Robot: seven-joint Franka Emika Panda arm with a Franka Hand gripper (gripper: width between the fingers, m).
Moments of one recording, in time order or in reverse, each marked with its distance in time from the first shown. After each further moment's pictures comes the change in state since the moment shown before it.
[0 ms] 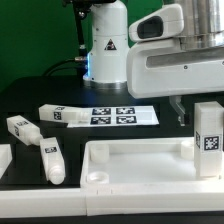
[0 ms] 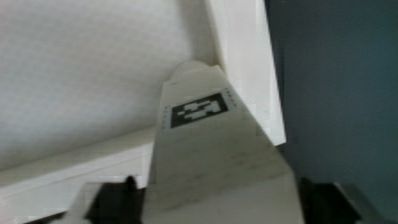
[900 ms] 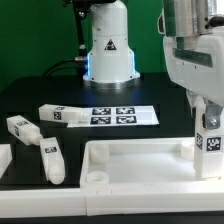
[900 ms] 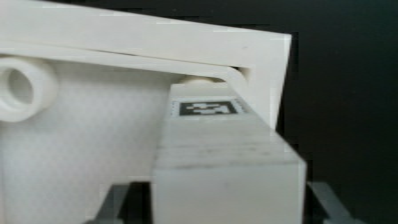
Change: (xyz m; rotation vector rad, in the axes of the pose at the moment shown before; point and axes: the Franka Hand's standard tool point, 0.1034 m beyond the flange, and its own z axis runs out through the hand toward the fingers) arm -0.005 0.004 0.002 0.015 0.042 1.221
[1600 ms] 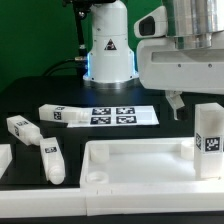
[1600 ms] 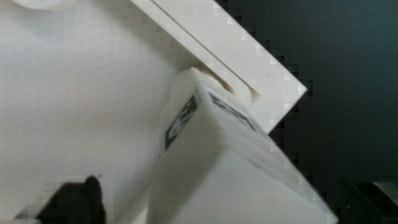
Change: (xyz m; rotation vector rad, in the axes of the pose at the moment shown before) arm 0.001 -0.002 -0.001 -0.005 -0.006 -0.721
